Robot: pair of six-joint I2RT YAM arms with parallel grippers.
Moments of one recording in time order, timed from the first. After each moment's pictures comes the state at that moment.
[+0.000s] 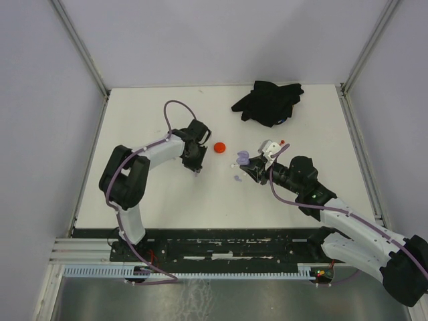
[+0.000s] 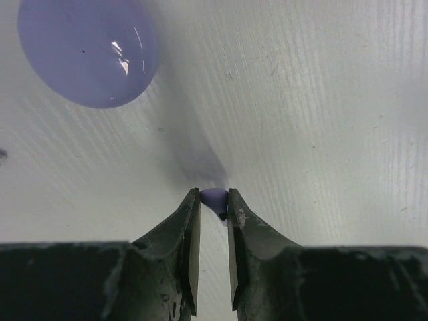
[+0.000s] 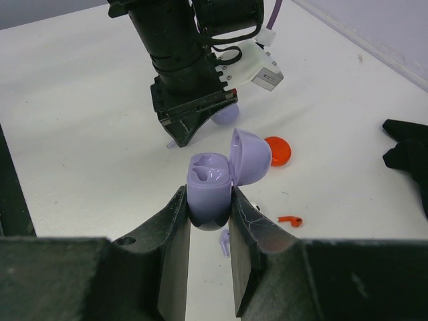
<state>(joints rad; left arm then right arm) -0.53 1.88 1.24 -0.62 0.00 -0.18 0.65 0.91 0.49 0.31 -0.32 -0.11</state>
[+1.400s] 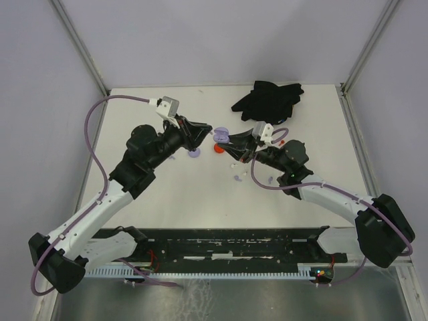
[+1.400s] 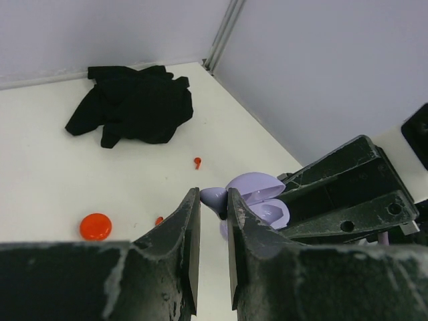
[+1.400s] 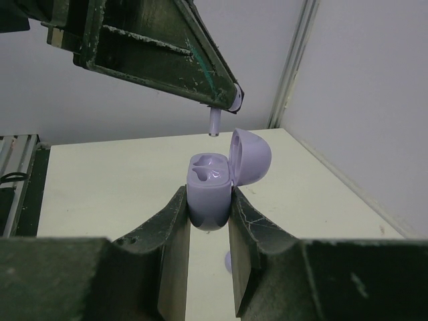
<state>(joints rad) -0.62 1.01 0.97 0.06 0.14 -0.38 0.65 1.28 0.68 0.93 -0.57 0.00</state>
